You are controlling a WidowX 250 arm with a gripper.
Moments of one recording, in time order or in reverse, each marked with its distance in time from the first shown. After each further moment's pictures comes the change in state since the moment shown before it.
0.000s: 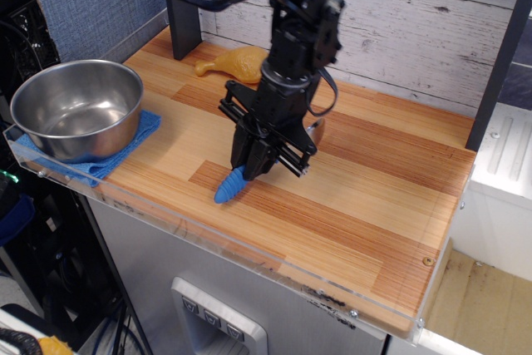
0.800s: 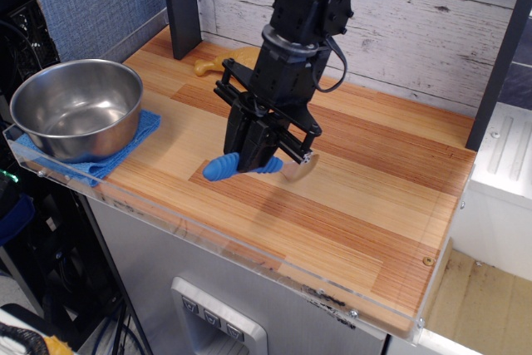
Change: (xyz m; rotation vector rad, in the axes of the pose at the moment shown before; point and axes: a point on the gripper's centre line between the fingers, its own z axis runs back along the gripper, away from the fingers) arm -0.032 -0.015 0.049 0.006 0.125 -0.082
